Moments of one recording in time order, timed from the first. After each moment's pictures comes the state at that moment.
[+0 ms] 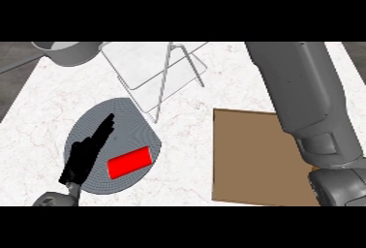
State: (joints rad) left arm -0.06 0.30 -0.22 -1.34 0.06 0.04 0.03; right arm -1.29 -0.13 -0.12 -0.87 0.85 0.11 0.23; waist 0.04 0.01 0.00
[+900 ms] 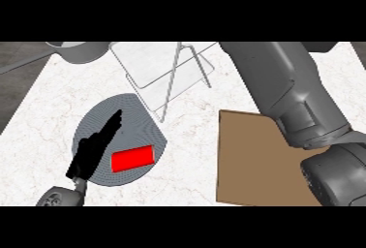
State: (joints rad) left arm -0.09 0.27 -0.23 -1.35 0.05 0.01 0.05; right arm -1.53 -0.09 -0.18 -0.37 0.88 -0.01 0.08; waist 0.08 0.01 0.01
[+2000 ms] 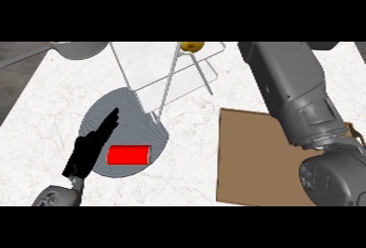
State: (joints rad) left arm -0.10 0.28 -0.21 -1.35 0.04 0.00 0.05; right arm -1.47 -0.09 -0.66 -0.32 0.39 -0.24 -0.09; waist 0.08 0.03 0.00
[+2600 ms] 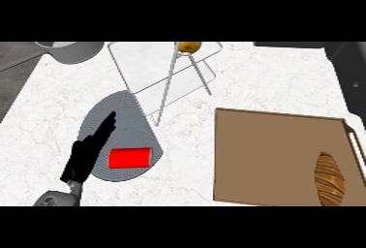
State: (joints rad) left arm -0.06 0.27 -0.19 -1.36 0.04 0.01 0.04; right arm -1.34 -0.40 -0.72 -0.27 0.35 -0.12 -0.12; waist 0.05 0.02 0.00
